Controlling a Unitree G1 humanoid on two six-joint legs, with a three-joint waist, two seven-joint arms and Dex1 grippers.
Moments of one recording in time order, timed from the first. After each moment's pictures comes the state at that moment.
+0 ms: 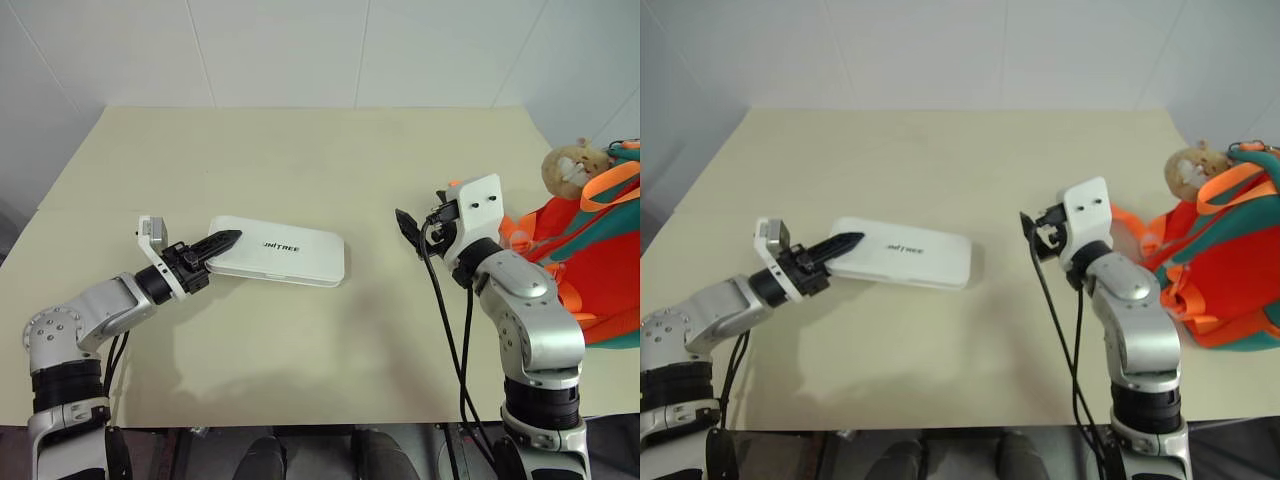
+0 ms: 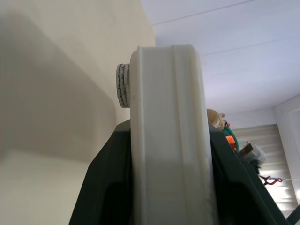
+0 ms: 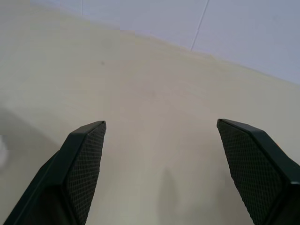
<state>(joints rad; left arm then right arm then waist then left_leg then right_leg) -0.49 0.61 0.42 0.30 -1.76 1.22 0.08 -0.43 -0.27 -0.14 -0.52 0.14 0.82 0.31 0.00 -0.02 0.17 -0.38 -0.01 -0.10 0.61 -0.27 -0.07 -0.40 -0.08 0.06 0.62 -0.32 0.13</state>
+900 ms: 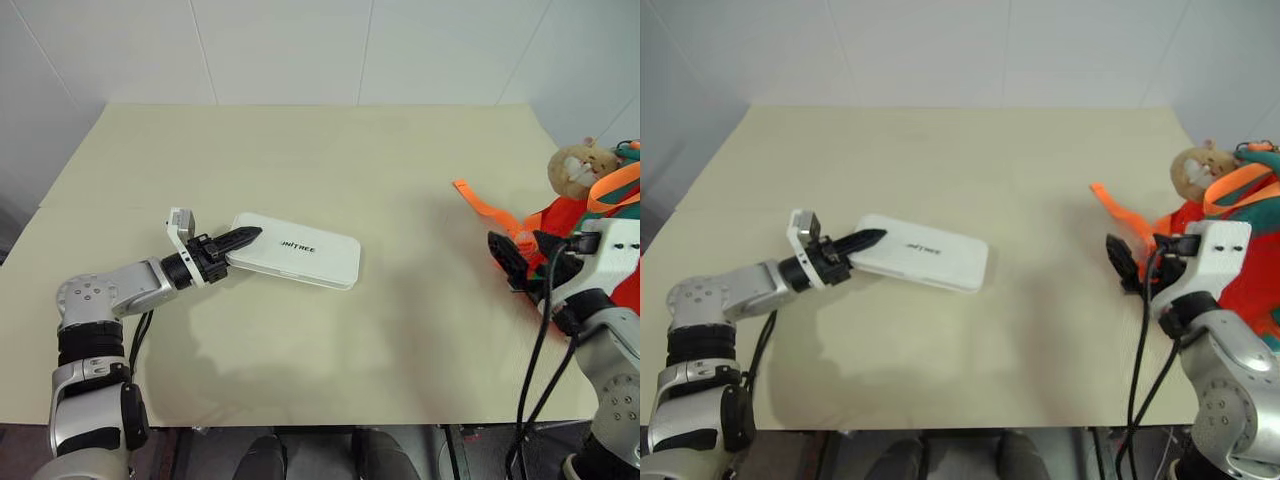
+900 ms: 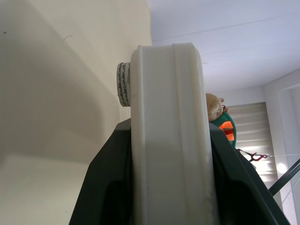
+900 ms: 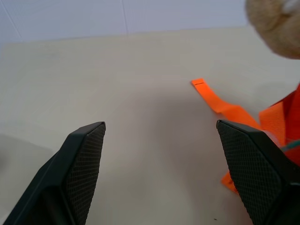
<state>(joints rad) -0.68 0.56 0.39 0.53 -1.40 1.32 -0.23 -0.18 -0.35 -0.69 -0.72 0.56 1.01 0.29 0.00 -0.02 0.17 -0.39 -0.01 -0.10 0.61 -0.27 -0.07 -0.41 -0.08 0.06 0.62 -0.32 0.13</state>
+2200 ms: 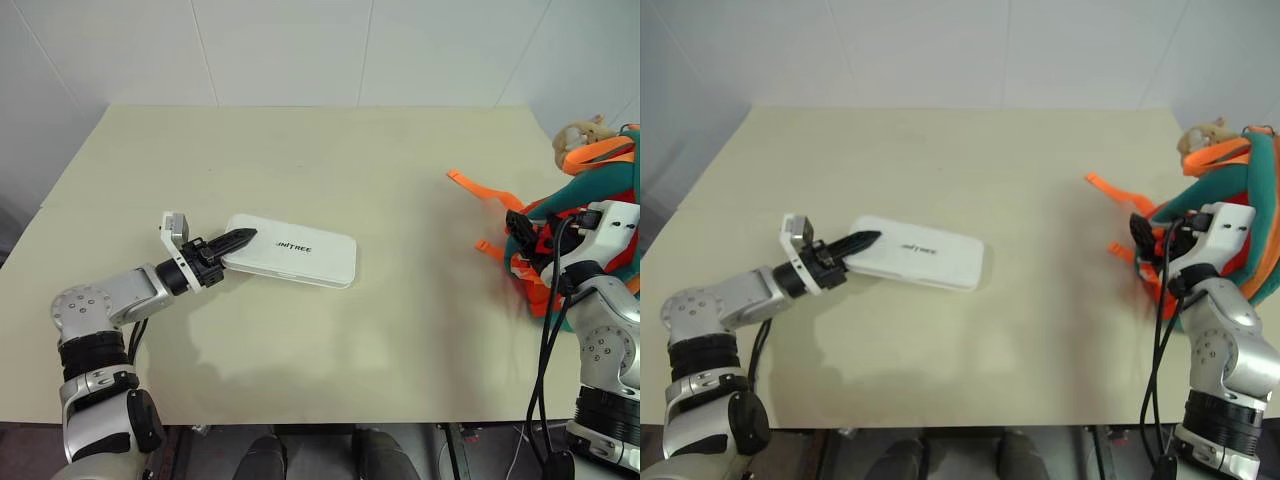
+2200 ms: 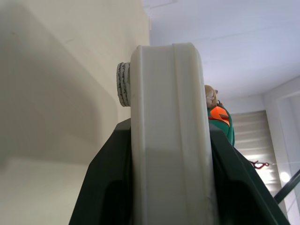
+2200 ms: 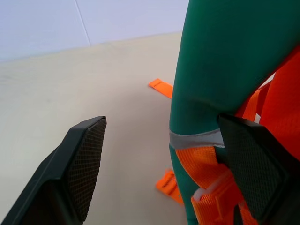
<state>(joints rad) -0.62 0.48 0.57 0.41 -1.35 1.40 -0.15 -0.35 -0.48 -0.52 -0.11 0.49 0.57 0.27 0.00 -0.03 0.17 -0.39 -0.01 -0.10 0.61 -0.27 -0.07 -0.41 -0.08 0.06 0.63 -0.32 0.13</state>
